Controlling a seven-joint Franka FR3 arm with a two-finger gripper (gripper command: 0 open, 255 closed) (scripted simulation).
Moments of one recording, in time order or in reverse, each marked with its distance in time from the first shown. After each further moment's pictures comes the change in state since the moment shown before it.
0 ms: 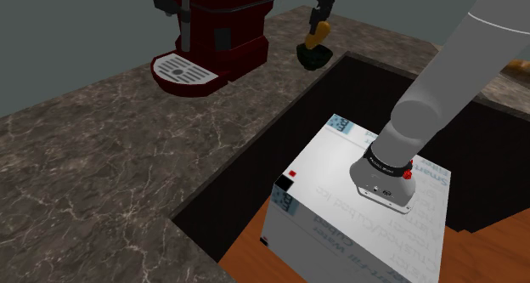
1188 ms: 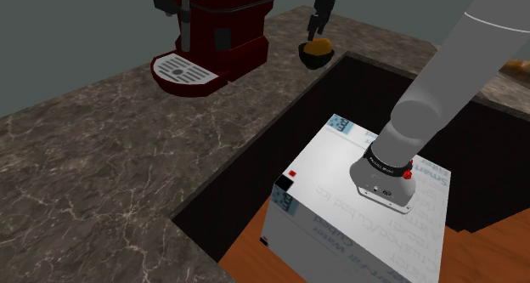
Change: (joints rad) arm -0.002 0.026 -0.003 -0.047 0.010 0.072 -0.008
